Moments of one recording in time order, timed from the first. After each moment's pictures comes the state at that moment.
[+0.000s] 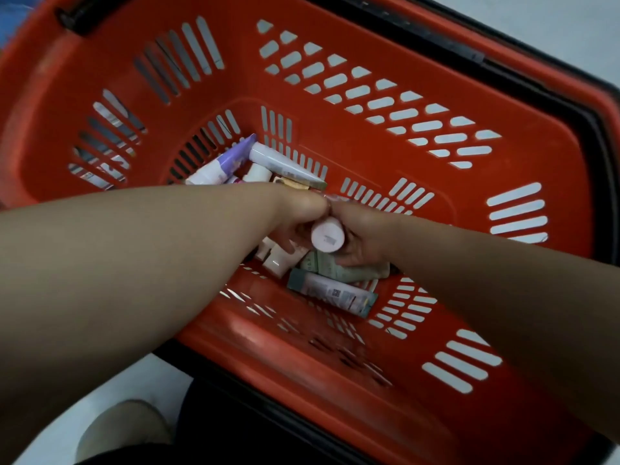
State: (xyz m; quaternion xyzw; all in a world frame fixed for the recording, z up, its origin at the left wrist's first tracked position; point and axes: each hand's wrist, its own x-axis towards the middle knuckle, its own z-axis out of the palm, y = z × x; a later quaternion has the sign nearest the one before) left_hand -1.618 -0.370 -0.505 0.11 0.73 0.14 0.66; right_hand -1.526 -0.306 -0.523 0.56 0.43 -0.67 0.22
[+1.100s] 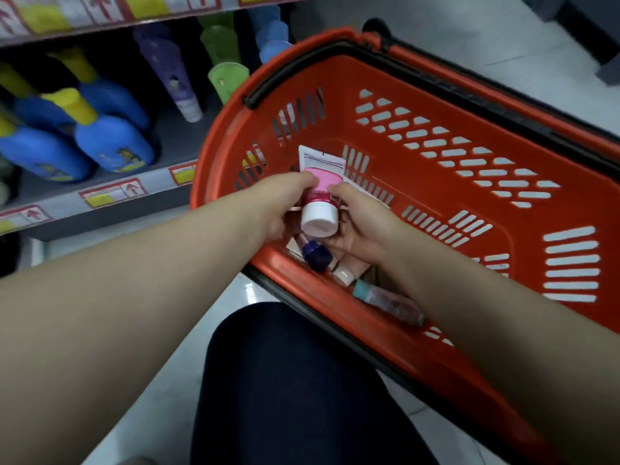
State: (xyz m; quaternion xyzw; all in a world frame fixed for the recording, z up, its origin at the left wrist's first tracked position) left_hand -1.647 -0.556 -0.415 -0.14 0.70 0.56 0.43; right_hand -1.585 -0.458 -0.442 0.38 0.44 -0.81 0.13
